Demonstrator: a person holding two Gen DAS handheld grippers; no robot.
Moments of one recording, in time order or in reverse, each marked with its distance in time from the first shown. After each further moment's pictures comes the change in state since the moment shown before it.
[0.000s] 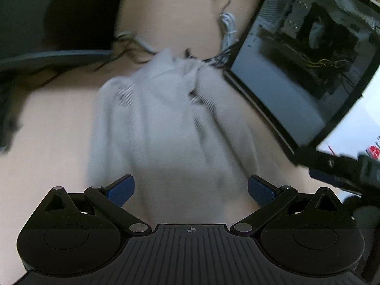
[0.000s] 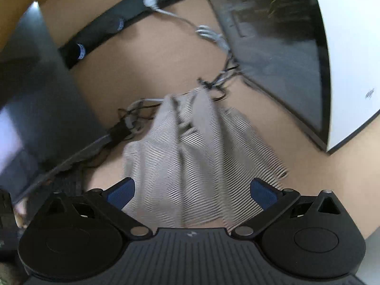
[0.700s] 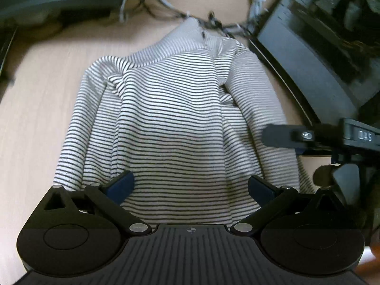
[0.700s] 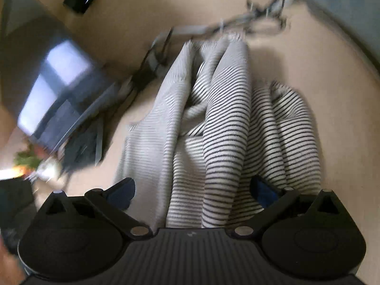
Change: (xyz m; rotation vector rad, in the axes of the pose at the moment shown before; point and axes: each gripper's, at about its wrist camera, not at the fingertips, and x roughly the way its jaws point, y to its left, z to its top) left arm 0.010 -0.004 -0.035 -0.119 0.174 0.054; right arm 0.119 -0.044 0.005 0.001 0.499 0.431
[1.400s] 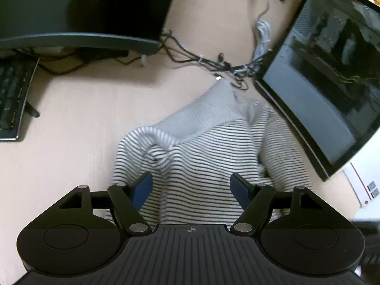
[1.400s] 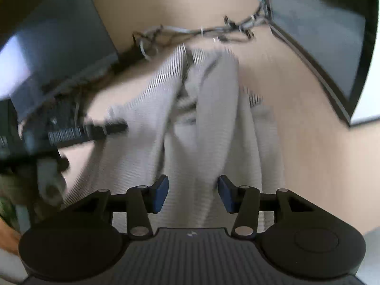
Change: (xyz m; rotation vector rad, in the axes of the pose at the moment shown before) left arm -0.013 0.046 0.018 -0.004 -0.173 -0.001; right arm -0.020 0.087 -0.088 -0.098 -0.132 -0.419
